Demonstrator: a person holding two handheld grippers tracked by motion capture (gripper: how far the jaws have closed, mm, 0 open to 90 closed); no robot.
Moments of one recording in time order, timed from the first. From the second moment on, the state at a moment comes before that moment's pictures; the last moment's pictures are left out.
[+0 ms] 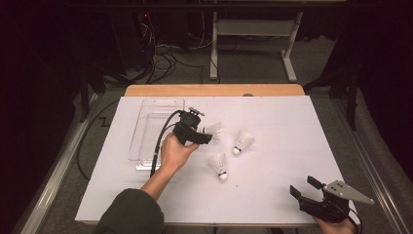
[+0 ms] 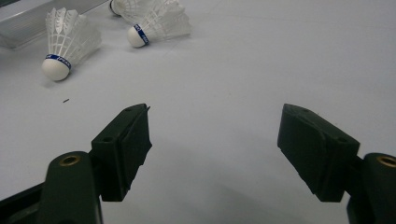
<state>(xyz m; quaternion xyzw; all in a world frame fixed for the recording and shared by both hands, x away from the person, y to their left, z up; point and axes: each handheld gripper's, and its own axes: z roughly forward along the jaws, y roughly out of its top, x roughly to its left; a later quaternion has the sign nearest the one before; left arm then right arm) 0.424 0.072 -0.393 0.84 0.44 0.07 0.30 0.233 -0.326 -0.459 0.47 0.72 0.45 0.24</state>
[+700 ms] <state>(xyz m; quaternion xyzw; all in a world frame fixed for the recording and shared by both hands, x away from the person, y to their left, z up) 0.403 0.075 -0.393 0.85 0.43 0.07 0.31 0.233 -0.326 -0.459 0.47 0.72 0.45 0.24</state>
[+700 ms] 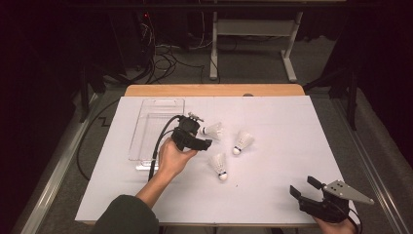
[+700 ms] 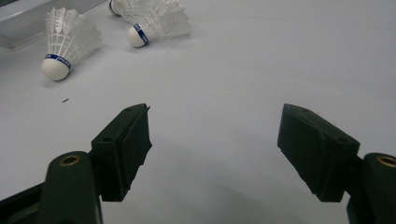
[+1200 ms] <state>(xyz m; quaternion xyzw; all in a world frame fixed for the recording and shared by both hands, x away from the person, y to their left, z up) 0.392 0.080 -0.394 0.85 0.42 0.07 0.31 0.233 -0.326 -0.459 0.47 0.72 0.45 0.24</state>
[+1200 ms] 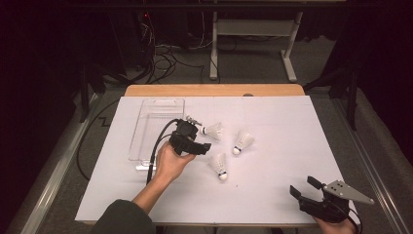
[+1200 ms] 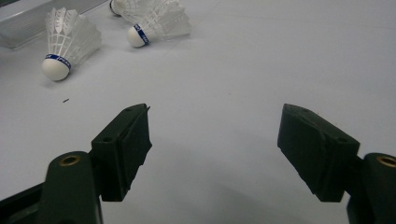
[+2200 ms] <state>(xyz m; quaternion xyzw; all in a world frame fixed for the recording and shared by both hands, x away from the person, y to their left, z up) 0.369 0.089 -0.400 0.85 0.41 0.06 0.32 0.233 -0.327 -0.459 0.47 0.72 0.45 0.24</state>
